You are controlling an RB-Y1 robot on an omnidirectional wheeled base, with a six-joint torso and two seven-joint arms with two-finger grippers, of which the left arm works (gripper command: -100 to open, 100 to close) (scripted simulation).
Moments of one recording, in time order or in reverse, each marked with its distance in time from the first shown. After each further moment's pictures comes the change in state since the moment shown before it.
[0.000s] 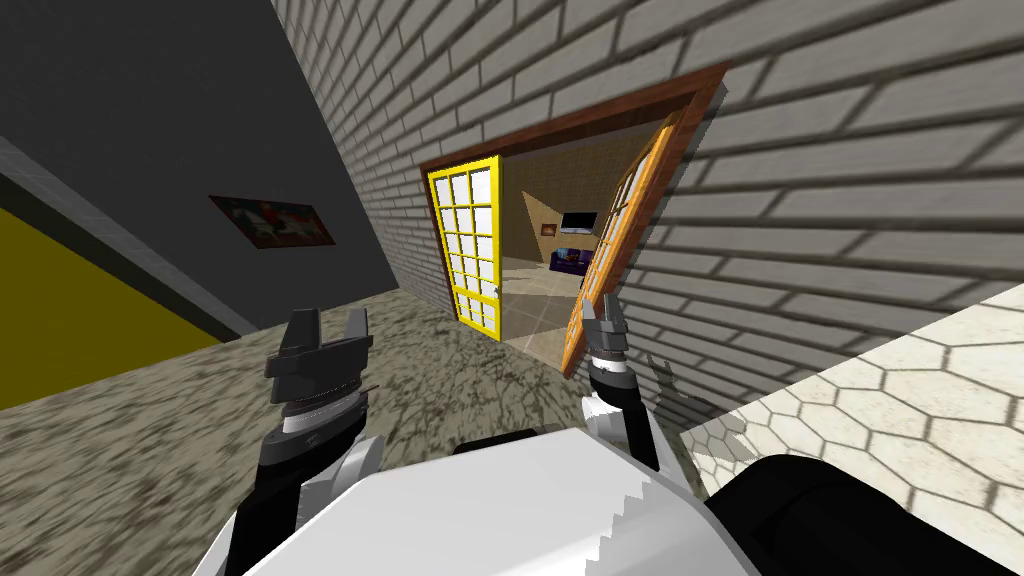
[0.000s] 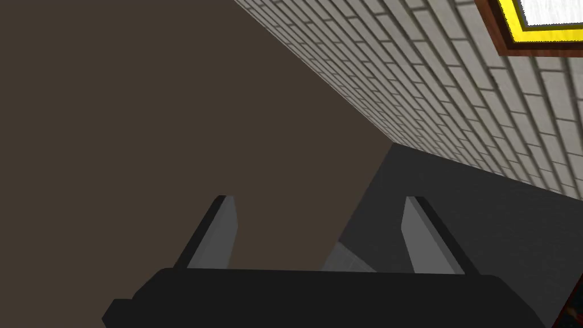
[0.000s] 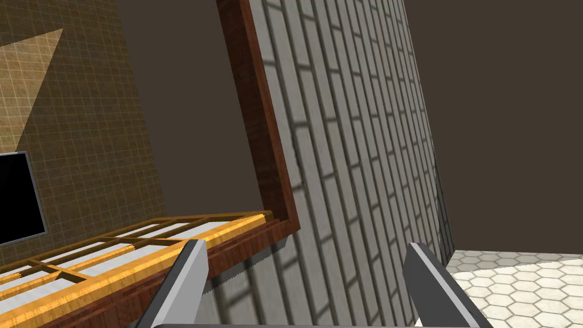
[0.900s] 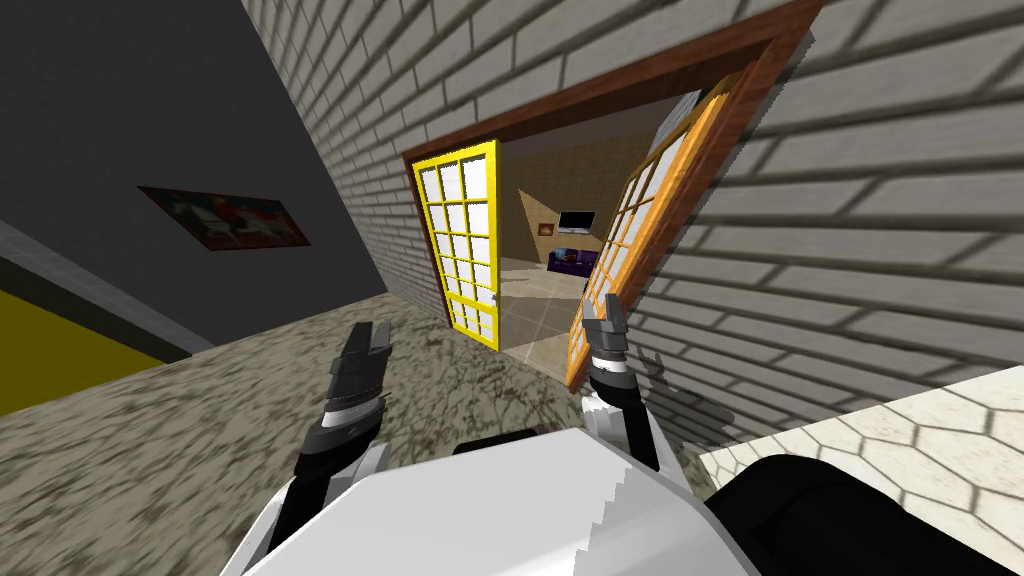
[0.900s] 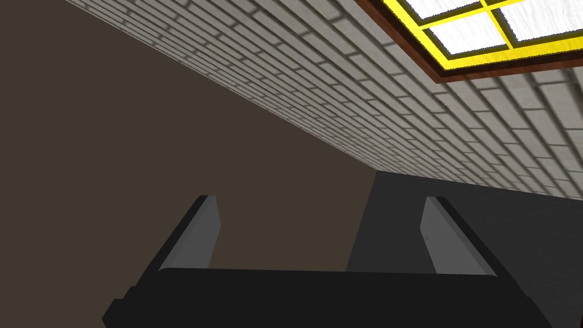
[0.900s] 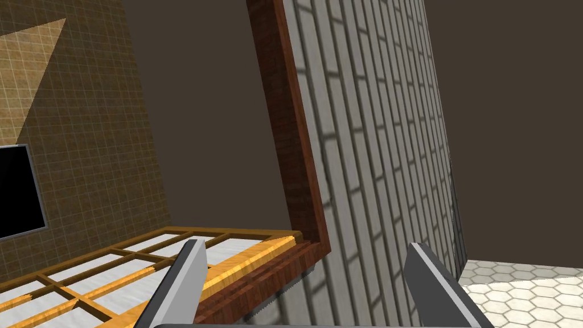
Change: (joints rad) arm 0.011 0.045 -0.031 0.149 -0.059 -0.046 -0.167
